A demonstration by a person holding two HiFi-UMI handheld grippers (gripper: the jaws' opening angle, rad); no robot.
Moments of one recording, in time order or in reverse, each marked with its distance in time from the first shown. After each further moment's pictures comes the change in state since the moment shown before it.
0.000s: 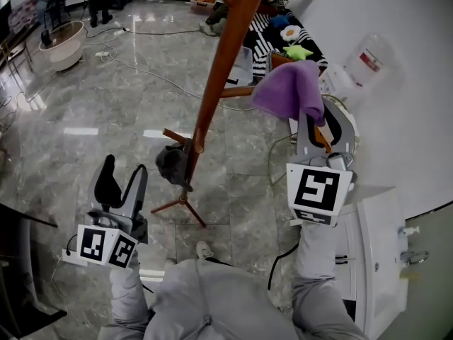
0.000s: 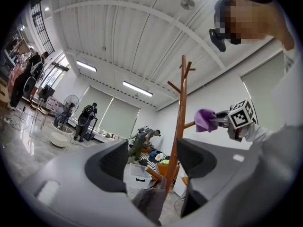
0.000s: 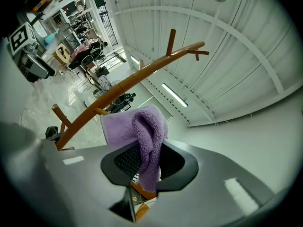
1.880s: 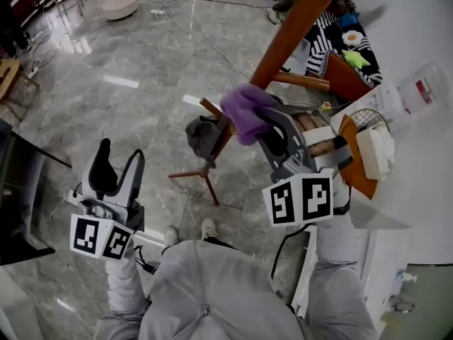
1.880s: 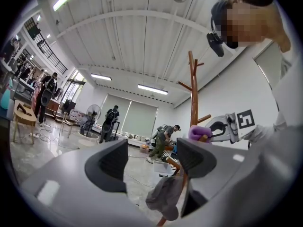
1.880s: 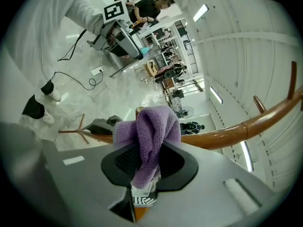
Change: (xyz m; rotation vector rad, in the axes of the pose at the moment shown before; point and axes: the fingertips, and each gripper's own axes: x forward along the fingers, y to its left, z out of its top) left arm -0.064 0.020 0.004 0.078 0.026 0.272; right arm -0.009 0.206 0.008 -0.634 -0.309 0.784
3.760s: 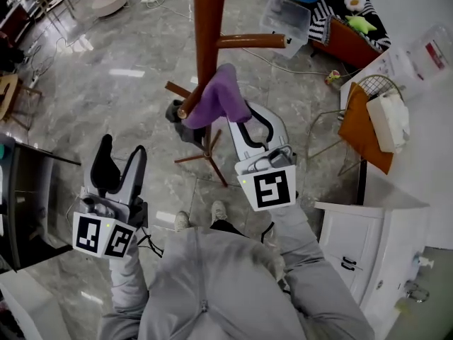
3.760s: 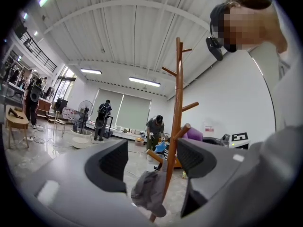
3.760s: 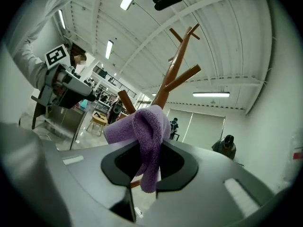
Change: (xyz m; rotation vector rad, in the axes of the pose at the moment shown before) left arm 0.032 -0.073 -0.032 0.059 0.095 -0.069; right arm 0.007 0.040 -0.064 0.956 -0.382 -0.335
